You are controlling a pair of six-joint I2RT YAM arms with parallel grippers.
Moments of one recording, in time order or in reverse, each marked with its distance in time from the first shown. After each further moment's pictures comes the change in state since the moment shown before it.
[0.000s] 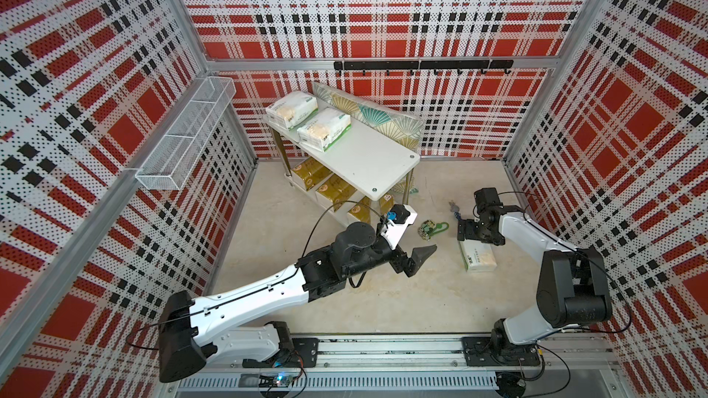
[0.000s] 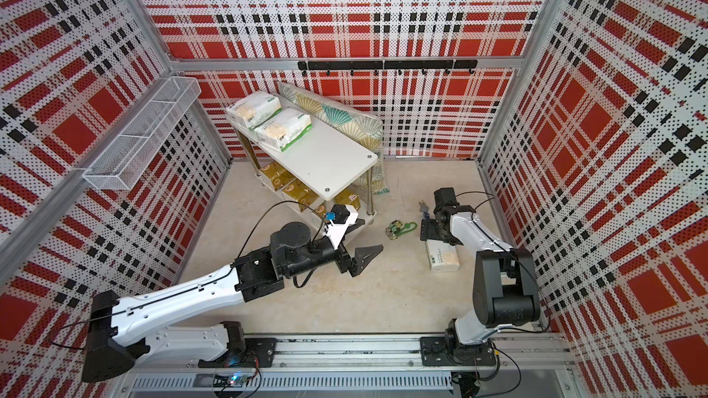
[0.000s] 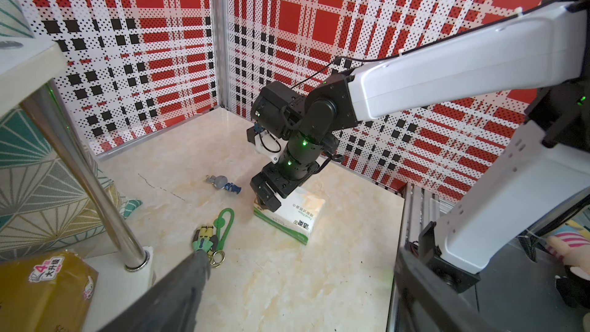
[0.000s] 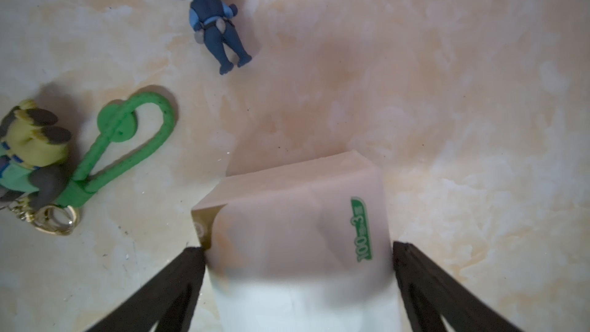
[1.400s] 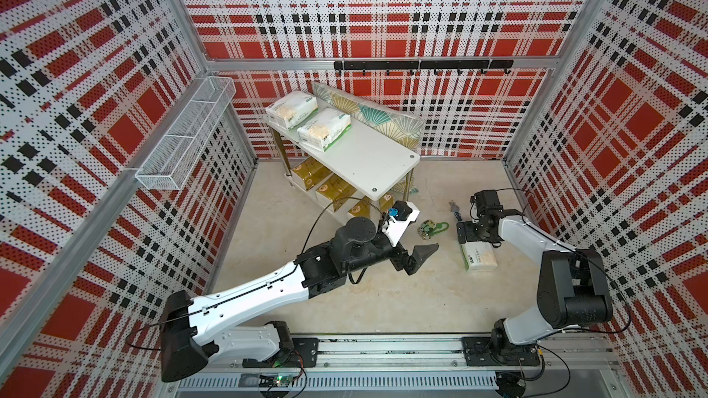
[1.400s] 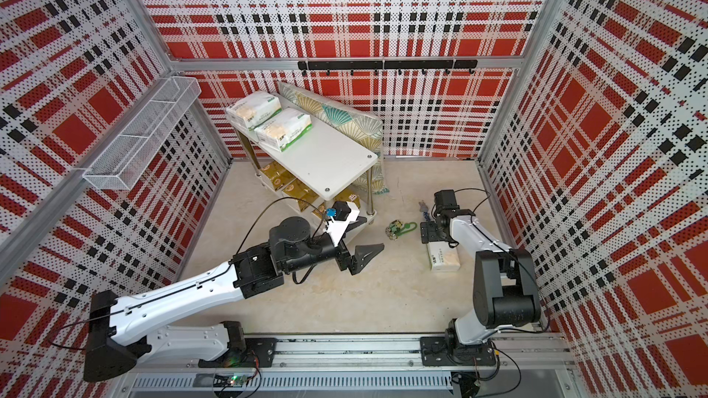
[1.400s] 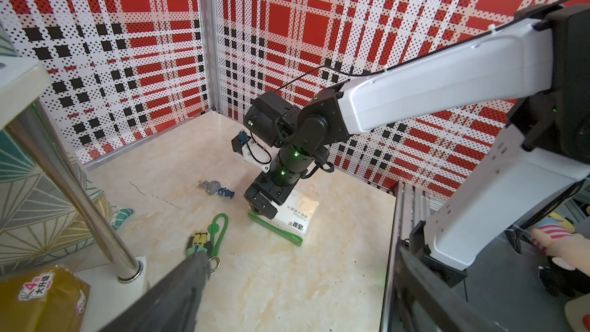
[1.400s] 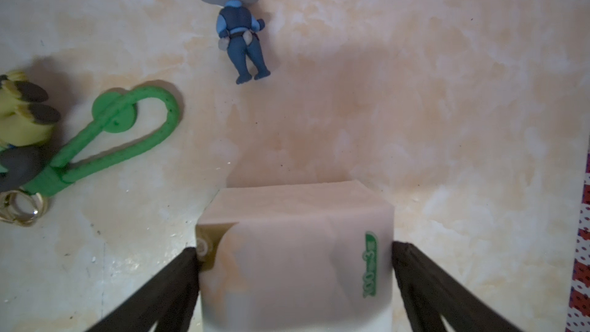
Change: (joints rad) left arm 0.019 0.006 0.050 -0.040 0.051 0.012; right arm -0.001 0.009 -0.044 0.093 0.017 -0.166
